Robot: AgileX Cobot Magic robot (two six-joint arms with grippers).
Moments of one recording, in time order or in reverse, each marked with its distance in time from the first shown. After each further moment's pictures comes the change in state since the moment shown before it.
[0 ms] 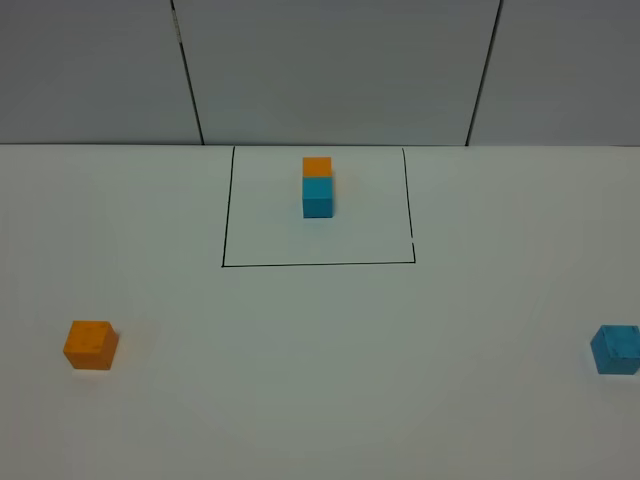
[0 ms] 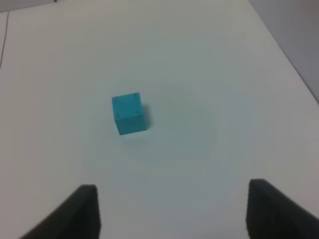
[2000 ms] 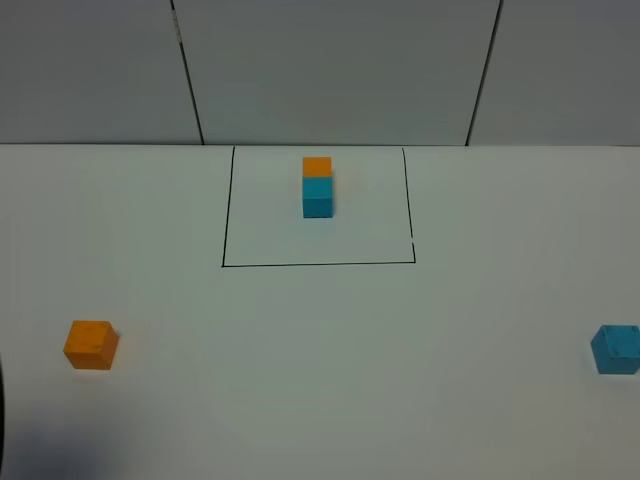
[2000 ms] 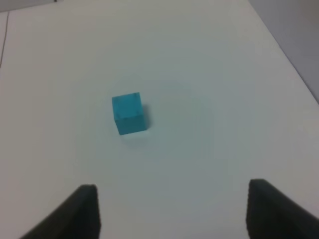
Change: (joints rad) left arm -0.015 0.815 -0.322 0.059 -0.237 0.375; right arm 0.000 0.000 0.000 0.000 0.000 0.000
